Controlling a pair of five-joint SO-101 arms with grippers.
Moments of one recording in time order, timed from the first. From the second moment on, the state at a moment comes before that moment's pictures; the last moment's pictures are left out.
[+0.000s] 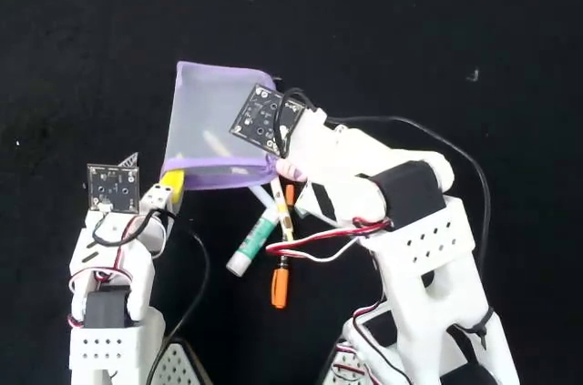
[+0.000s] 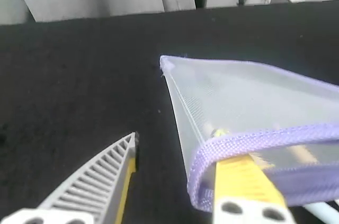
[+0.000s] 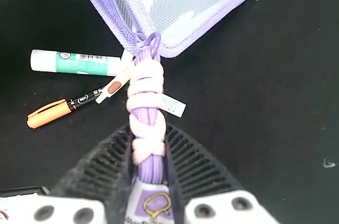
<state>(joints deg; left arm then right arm) -6.5 -104.2 95.3 34.1 -6.0 -23.6 -37.7 16.3 92.0 39.6</state>
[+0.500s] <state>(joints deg) -2.5 -104.1 95.9 26.3 -6.0 -23.6 -37.7 16.2 92.0 39.6</state>
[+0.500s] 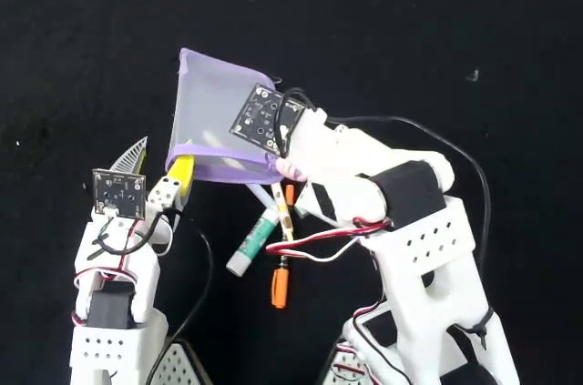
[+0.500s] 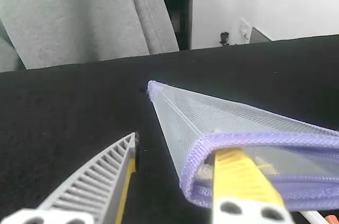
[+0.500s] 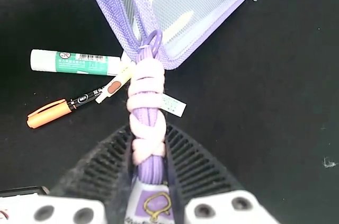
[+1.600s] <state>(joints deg) -2.3 -62.3 76.5 14.3 -5.8 -23.6 -37.8 16.2 92.0 39.6</state>
